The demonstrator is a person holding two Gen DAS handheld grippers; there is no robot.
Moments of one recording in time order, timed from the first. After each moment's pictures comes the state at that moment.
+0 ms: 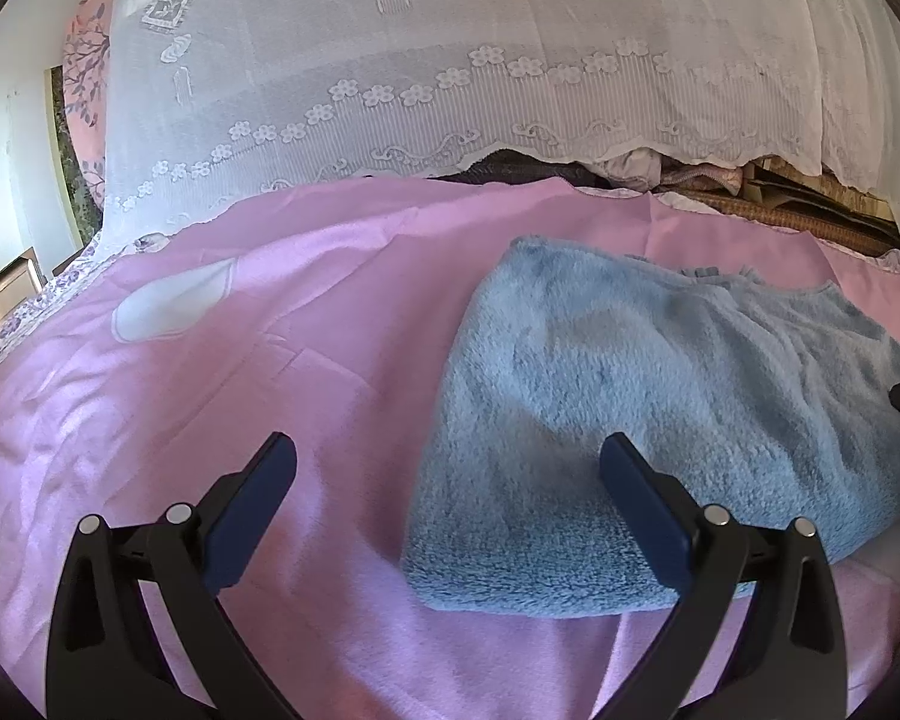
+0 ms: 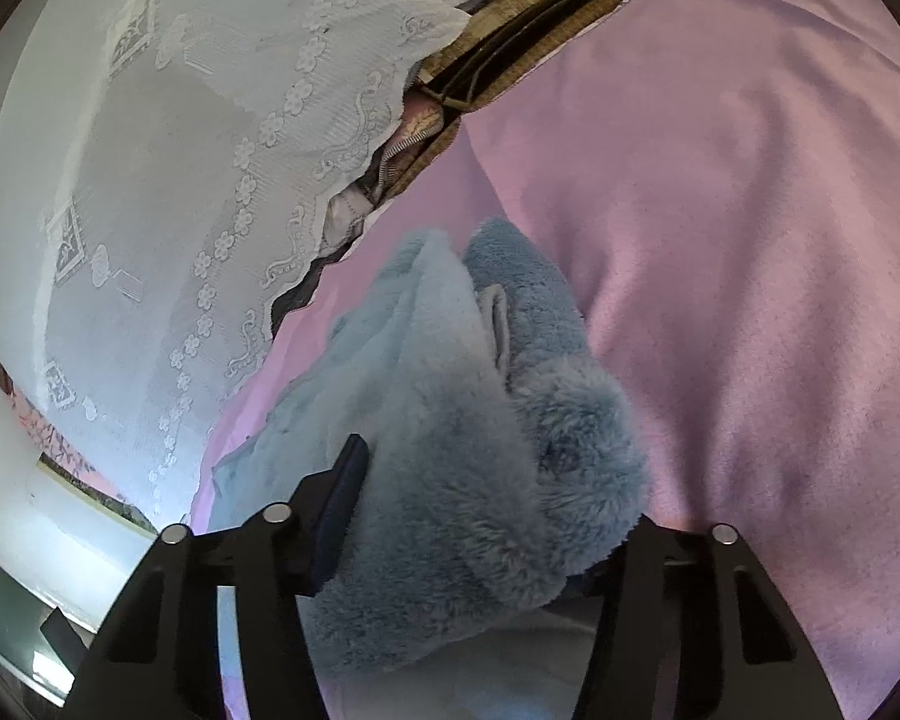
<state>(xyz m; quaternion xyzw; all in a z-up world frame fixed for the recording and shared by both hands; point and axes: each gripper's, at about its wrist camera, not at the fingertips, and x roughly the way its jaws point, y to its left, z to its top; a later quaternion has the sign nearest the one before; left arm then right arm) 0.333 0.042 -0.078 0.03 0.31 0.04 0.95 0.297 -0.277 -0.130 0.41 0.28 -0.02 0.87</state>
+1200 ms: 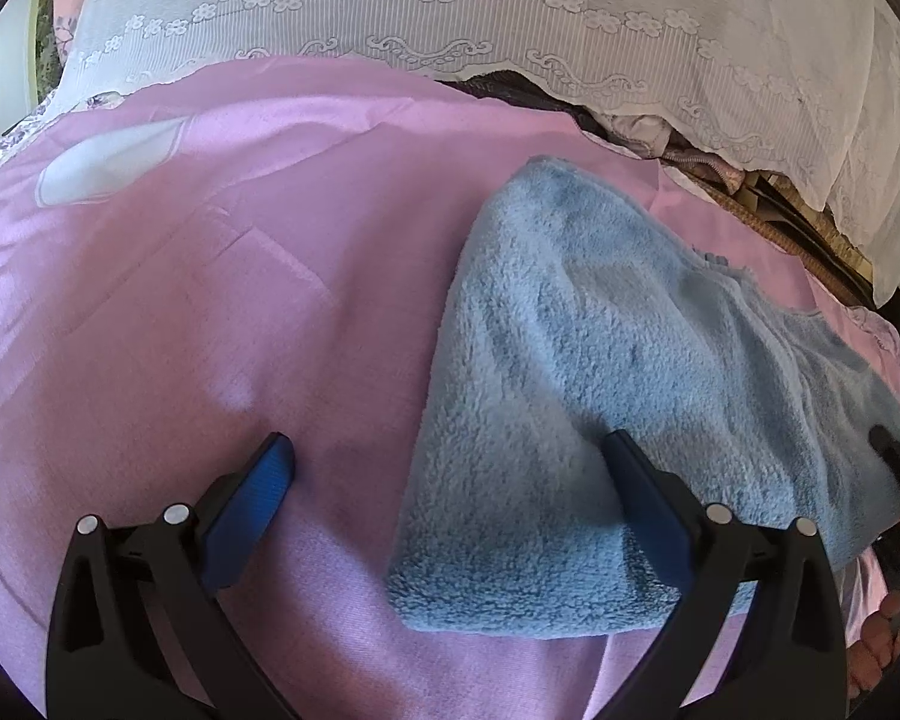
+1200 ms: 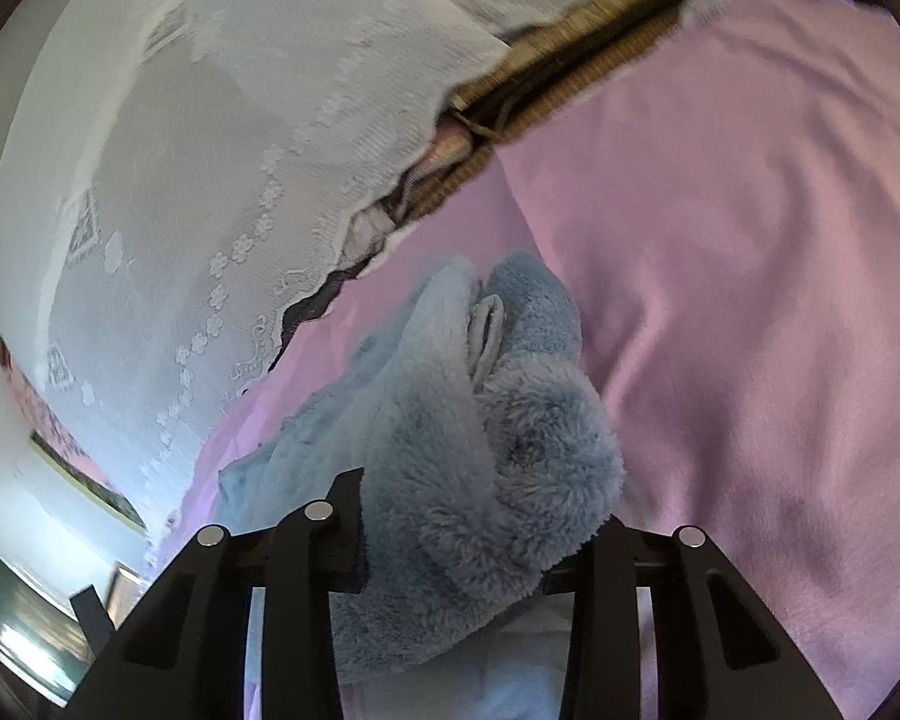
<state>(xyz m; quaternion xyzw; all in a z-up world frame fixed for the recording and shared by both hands) 0.362 0.071 -0.111 -0.11 0.41 -0.01 0.91 0.291 -0.268 -0.103 0.36 0.25 -0.03 0.90</state>
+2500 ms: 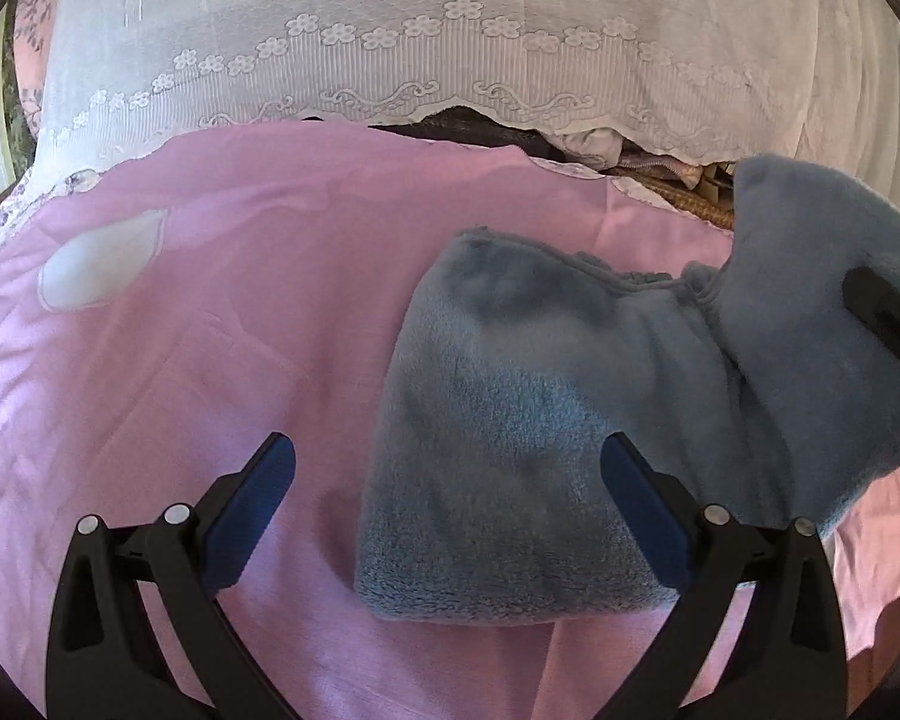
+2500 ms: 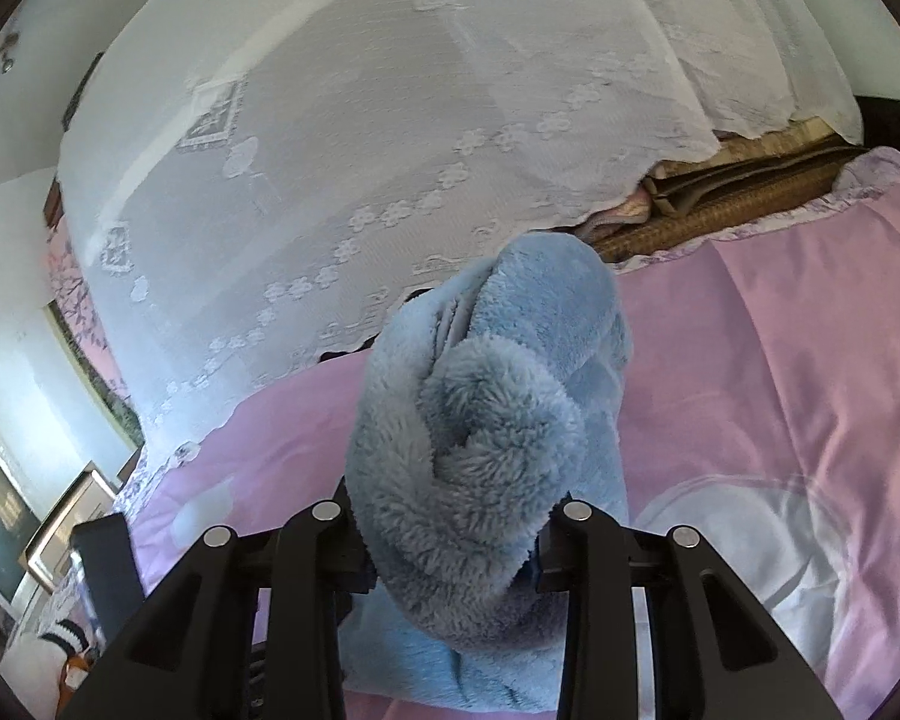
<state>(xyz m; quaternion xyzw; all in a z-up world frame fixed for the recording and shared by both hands) 0.352 0.065 -0.061 -0.05 0.39 -0.04 0.92 0.308 -0.129 -0.010 0.21 0.22 0.04 0.95</state>
